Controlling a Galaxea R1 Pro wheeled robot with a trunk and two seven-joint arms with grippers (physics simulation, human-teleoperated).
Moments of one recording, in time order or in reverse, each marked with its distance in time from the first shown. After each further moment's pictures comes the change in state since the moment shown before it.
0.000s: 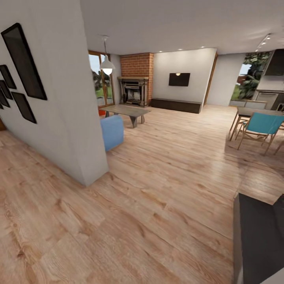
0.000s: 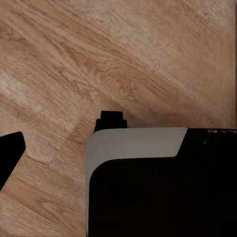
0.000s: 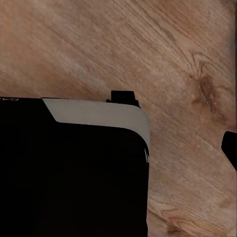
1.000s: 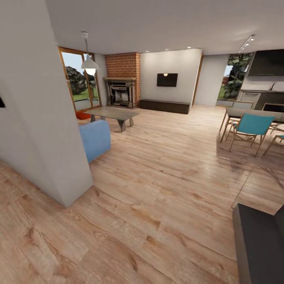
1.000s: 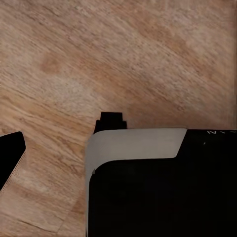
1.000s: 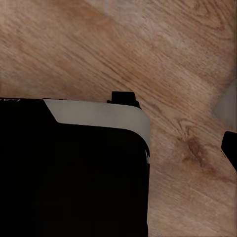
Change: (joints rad) left arm 0.000 -0.001 0.000 0.000 -0.001 0.000 0.000; right arm 0.000 0.002 0.001 0.000 0.002 0.001 0.000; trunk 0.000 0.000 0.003
